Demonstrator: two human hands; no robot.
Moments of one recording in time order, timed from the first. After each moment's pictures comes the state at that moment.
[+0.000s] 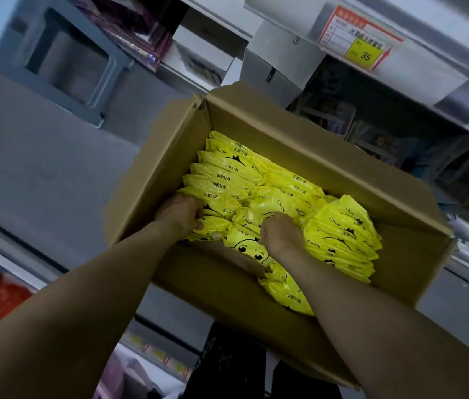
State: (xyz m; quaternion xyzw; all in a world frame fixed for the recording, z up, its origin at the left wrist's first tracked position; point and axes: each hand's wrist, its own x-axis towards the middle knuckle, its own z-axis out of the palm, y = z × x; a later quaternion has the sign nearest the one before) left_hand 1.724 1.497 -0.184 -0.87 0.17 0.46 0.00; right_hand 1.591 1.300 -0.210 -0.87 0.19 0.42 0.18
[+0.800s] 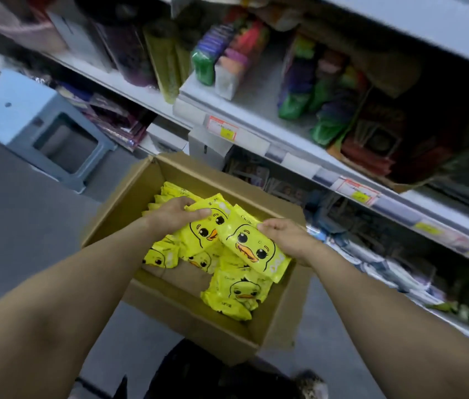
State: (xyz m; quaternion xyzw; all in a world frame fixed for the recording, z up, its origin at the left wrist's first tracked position) left_hand 1.659 1.376 0.013 -0.83 0.04 0.44 -0.34; right_hand 1.506 1.145 -0.005 -0.72 0.32 0.29 0.54
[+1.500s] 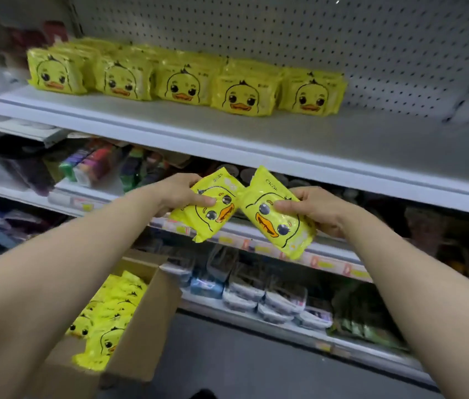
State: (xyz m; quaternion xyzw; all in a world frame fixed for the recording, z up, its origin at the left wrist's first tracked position) left_hand 1.411 1.058 0.273 -0.78 0.28 0.38 -0.40; right_hand 1.195 0.843 0.279 -0.73 0.25 0.04 0.63
